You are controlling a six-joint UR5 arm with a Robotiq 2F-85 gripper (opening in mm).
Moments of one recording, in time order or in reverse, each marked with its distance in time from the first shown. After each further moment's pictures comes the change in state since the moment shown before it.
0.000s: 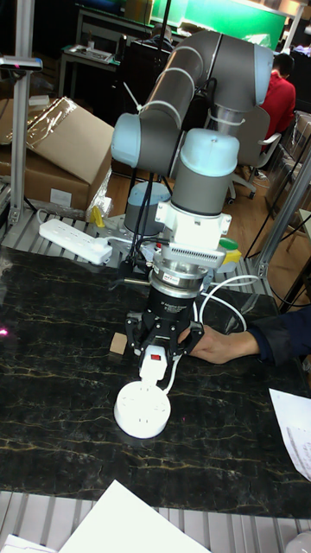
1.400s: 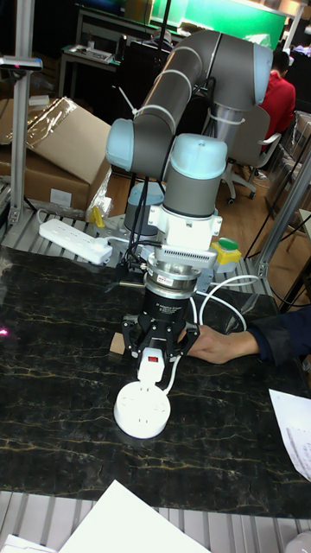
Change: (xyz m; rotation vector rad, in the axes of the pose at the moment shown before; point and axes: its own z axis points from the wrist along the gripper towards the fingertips) arm 0.006 -0.001 0.006 -0.022 -0.012 -0.008
